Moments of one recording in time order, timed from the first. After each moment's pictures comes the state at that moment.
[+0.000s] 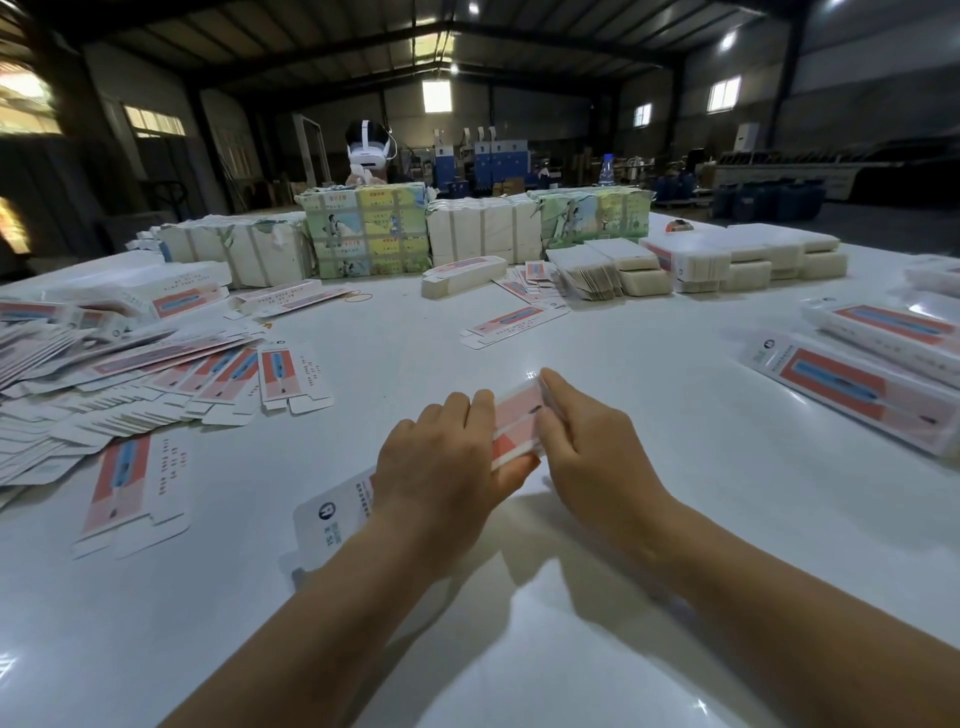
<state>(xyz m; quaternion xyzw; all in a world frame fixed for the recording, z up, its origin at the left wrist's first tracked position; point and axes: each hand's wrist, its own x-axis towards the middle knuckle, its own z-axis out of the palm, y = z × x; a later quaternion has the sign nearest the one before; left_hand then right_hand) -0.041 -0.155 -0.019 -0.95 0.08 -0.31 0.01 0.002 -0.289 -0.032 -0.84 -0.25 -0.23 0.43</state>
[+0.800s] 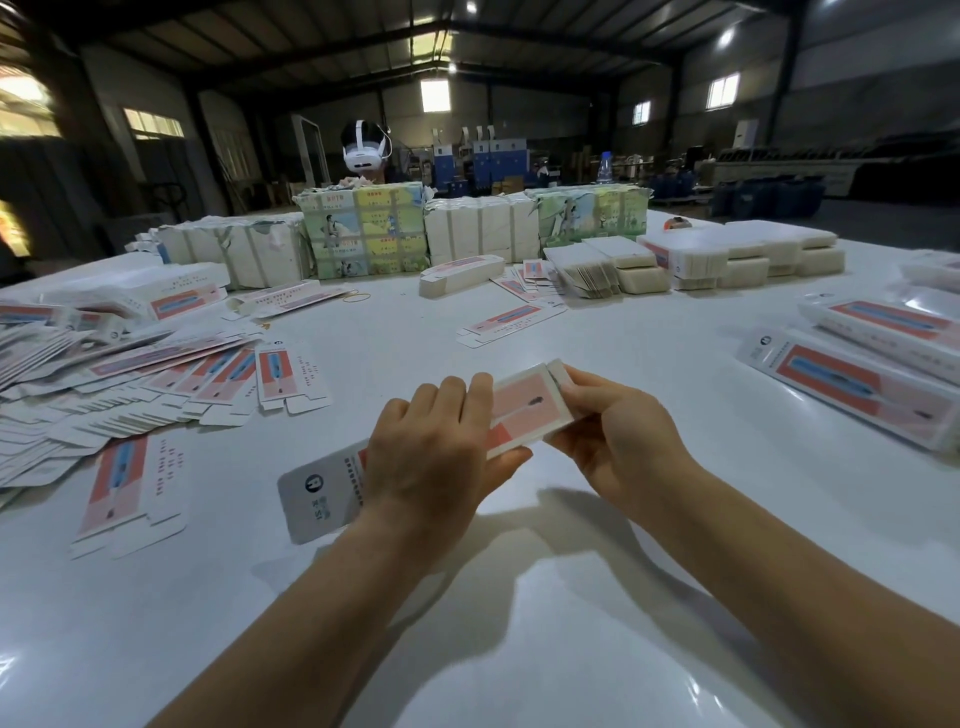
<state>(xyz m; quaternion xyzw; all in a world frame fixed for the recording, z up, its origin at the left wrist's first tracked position) -0.038 -0.149 -0.021 -0.92 0.09 -0.38 0.07 0.012 -0.299 -0.012 -0.50 -0.04 0.09 0.86</state>
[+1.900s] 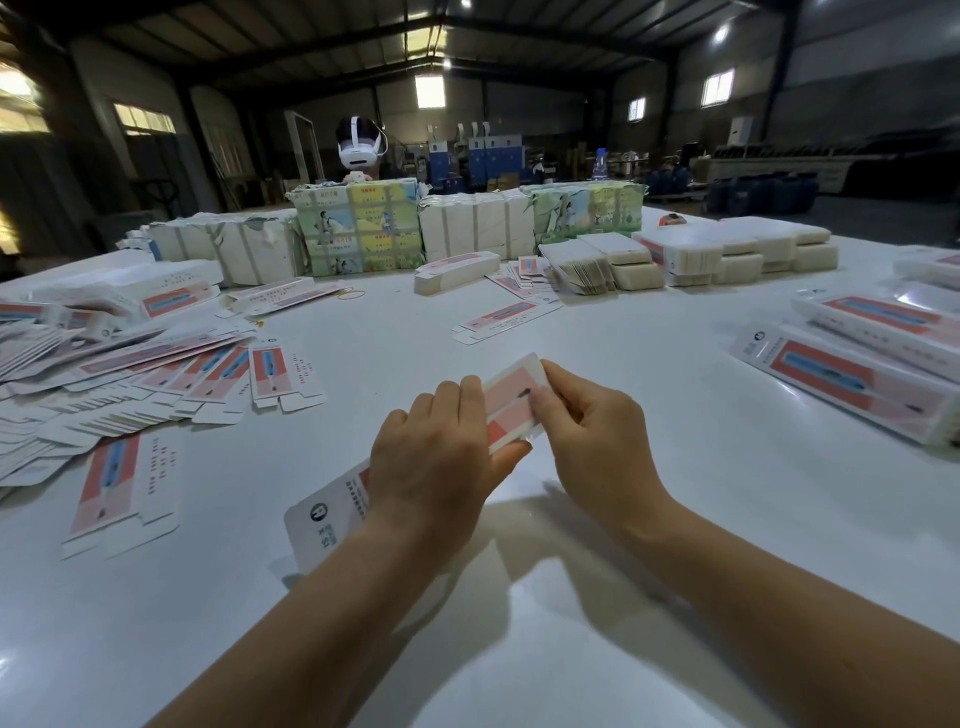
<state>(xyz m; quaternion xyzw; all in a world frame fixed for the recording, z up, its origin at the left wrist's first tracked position) -0.039 -0.159 -0.023 -0.93 0.05 -0.37 0.04 -0.001 -0.291 -0.031 -0.77 -0.21 -0.22 0.56</state>
